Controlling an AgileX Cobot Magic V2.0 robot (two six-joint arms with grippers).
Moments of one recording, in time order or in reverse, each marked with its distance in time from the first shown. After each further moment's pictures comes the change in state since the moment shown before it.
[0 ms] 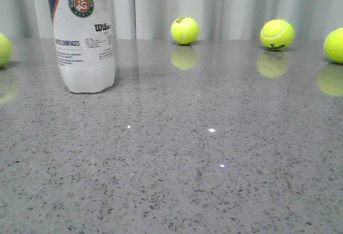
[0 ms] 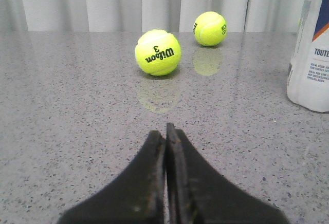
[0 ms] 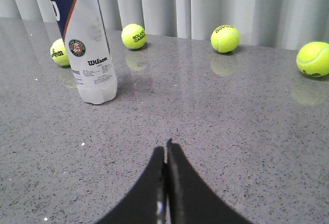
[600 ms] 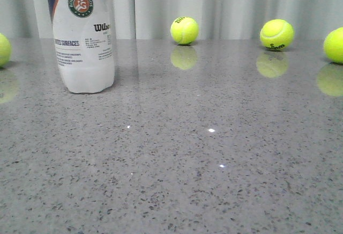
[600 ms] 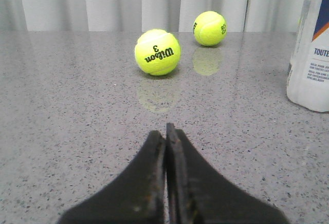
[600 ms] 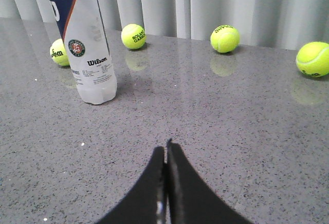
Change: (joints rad) left arm 0.000 0.000 0.000 0.000 0.002 0.000; right arm 0.000 0.000 0.000 0.000 0.000 0.000
